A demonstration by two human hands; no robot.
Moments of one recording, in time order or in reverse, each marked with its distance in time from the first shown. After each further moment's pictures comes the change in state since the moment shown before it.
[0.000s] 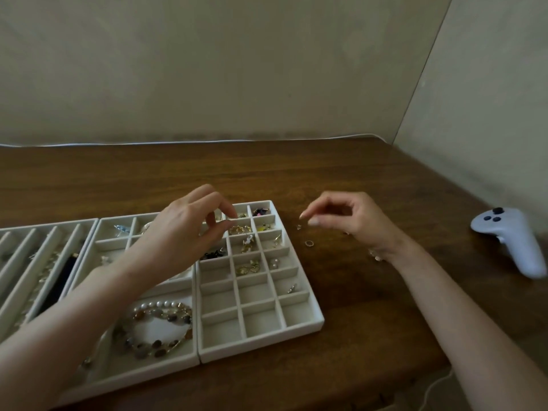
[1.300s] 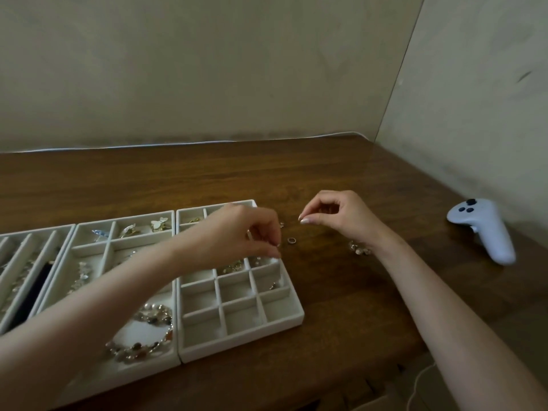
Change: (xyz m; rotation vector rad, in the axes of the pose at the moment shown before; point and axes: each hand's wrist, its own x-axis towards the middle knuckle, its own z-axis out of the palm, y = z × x) left_hand 0.041 0.057 0.020 -0.254 -0.440 -0.013; right_hand 0.006 0.033 -0.016 -0.180 0.124 0.021
